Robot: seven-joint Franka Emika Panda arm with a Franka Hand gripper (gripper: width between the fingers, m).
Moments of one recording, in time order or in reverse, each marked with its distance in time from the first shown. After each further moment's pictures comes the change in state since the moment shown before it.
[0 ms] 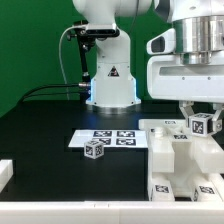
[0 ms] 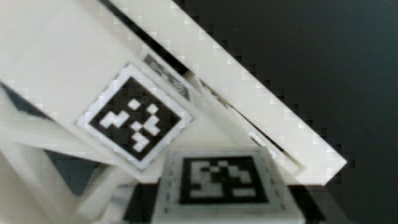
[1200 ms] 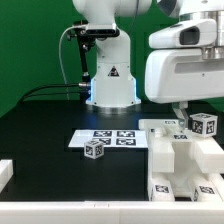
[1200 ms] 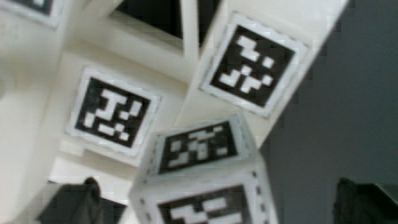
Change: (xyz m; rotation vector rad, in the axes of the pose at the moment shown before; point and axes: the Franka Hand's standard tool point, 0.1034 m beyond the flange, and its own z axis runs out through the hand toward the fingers) arm -0.001 -0.006 -0.005 -0.042 -0.008 -1.282
